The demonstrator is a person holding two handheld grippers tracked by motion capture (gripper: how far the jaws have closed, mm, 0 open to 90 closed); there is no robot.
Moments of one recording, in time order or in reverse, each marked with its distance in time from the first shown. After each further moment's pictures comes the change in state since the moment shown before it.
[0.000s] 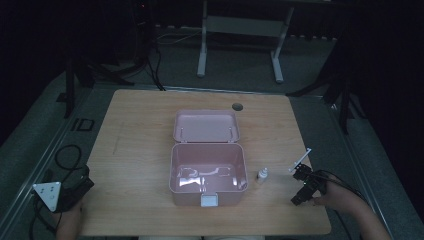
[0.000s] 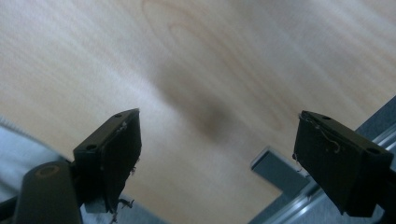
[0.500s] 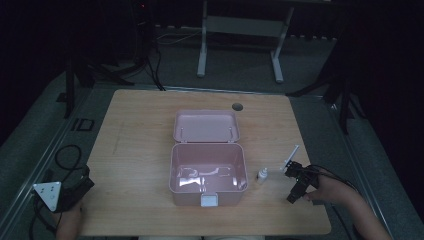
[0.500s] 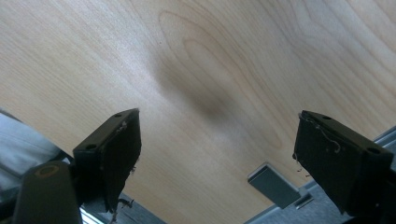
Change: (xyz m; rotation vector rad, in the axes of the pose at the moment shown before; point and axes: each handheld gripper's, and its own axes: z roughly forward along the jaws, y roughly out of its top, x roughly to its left) left arm 0.000 0.000 0.000 0.000 0.001 0.000; right arm 0.006 0.026 0.002 0.053 -0.005 -0.106
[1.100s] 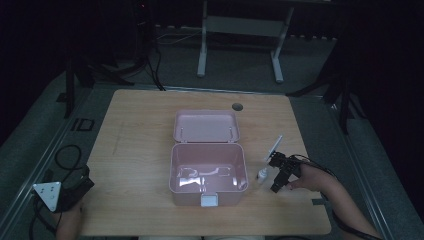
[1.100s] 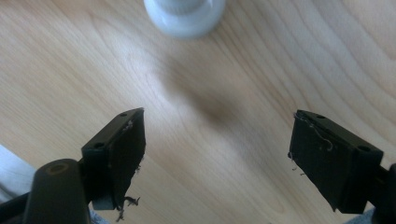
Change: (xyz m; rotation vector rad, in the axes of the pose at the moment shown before) left arm 0.000 0.000 0.000 0.000 -0.002 -0.001; right arm 0.005 0.051 -0.002 -0.035 0.030 -0.009
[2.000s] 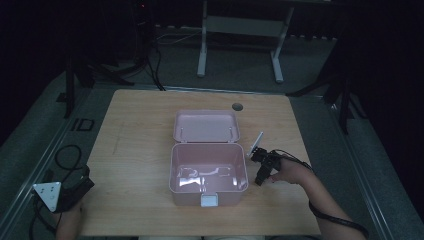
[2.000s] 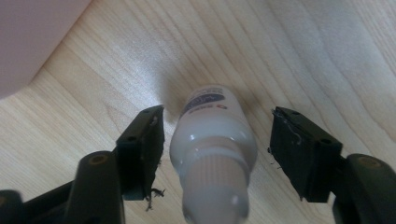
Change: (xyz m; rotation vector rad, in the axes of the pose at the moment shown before) left arm 0.000 0.000 0.000 -0.003 -0.006 0.002; right arm 0.008 0.050 0.021 -0.004 0.019 -0.045
